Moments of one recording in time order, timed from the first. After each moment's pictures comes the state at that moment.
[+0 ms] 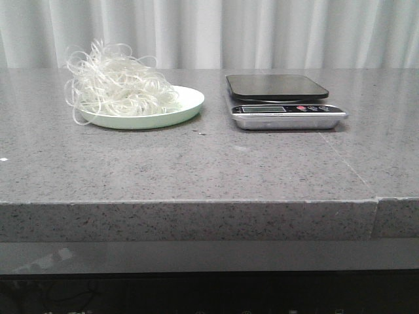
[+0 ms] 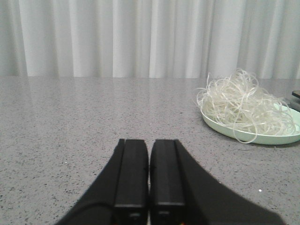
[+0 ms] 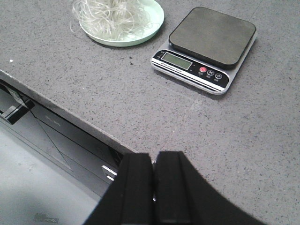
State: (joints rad) left arm -0.06 0.00 0.00 0.05 0.03 -0.09; right arm 0.56 0.52 -0.84 0.00 0.90 0.03
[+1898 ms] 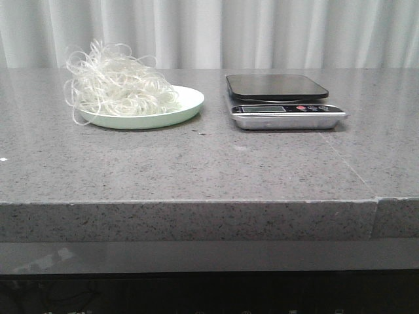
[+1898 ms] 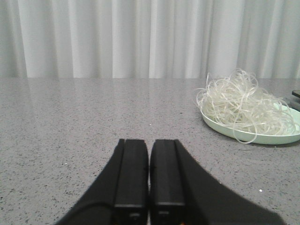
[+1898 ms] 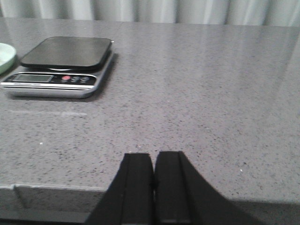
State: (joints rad) left arm -0.06 0.00 0.00 0.03 0.03 -0.06; right arm 0.04 -0.01 -0.12 0.00 0.36 0.03
